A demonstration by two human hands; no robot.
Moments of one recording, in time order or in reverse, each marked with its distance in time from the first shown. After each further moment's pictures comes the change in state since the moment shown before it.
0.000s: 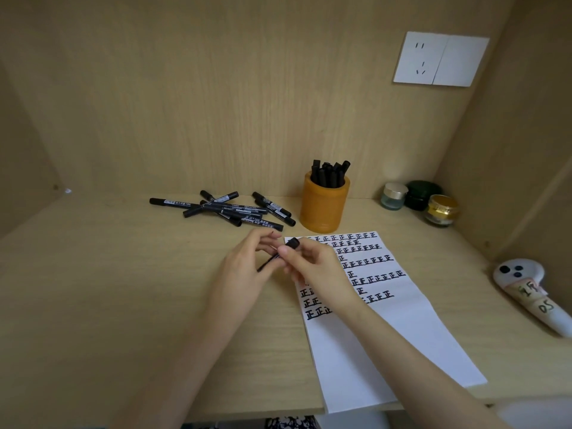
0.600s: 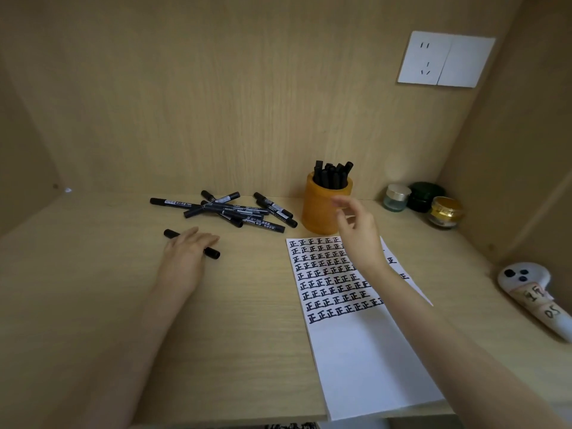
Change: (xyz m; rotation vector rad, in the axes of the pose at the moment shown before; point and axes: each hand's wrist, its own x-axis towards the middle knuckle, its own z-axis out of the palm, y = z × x) left_hand 0.031 -0.106 -0.053 0.742 -0.153 -0.194; right_hand 0.048 0.007 -0.060 -0.422 0.396 -0.192
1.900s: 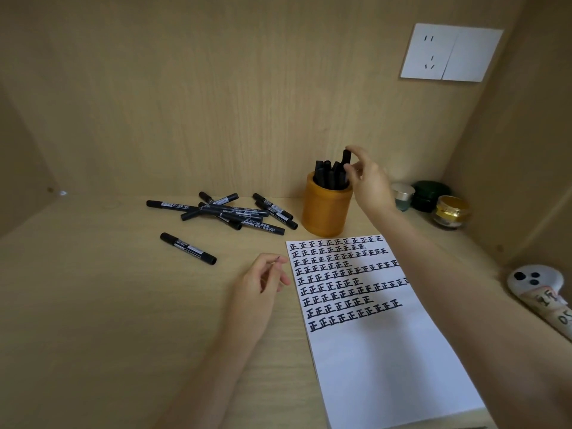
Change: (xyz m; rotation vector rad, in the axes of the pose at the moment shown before) left_hand -0.057 0.120 0.009 -0.931 -0.019 -0.090; right_hand 0.097 0.010 -0.011 -0.271 0.049 -0.059
